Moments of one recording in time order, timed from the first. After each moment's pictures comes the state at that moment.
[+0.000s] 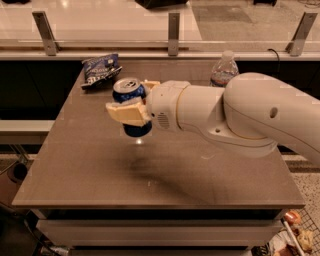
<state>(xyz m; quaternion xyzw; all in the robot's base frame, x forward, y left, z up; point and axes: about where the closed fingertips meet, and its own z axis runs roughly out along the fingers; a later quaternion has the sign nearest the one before) 0.505 0.073 0.946 -0.41 0.67 0.29 0.54</state>
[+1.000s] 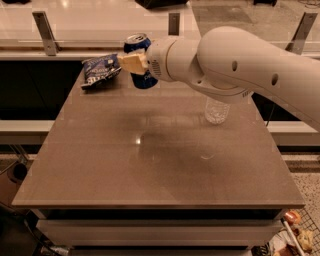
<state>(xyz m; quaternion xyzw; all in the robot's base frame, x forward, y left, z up) 0.639 0.055 0.989 -0.33 0.70 0.19 0.60</state>
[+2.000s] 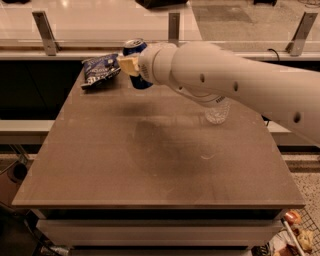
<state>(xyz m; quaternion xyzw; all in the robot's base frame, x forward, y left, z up) 0.679 0.062 0.964 -0.29 0.72 0.15 0.61</state>
